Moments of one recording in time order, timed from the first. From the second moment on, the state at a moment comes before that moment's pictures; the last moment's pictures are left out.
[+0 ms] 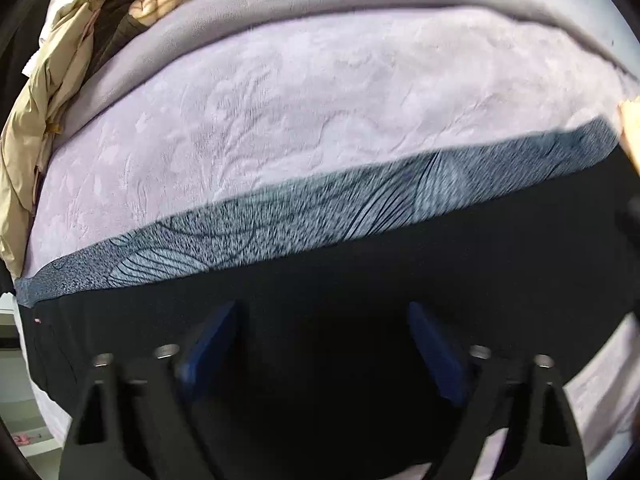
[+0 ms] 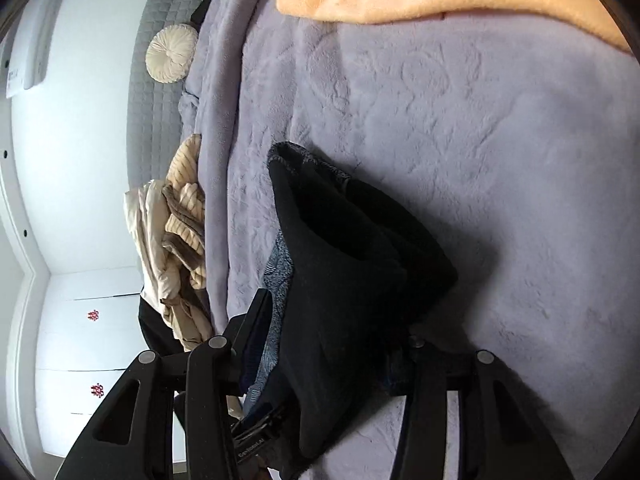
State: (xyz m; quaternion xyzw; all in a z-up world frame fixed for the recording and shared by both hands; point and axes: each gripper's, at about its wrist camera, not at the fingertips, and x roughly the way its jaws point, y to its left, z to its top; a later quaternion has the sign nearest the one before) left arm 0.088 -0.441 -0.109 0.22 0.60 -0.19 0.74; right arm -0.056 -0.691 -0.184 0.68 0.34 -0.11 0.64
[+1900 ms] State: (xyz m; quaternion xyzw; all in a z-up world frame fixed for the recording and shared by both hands) left arm 0.135 -0.211 -0.042 0.01 0.62 -0.20 0.76; right arm 0.072 -0.386 -0.067 0.39 0.57 0.04 0.72
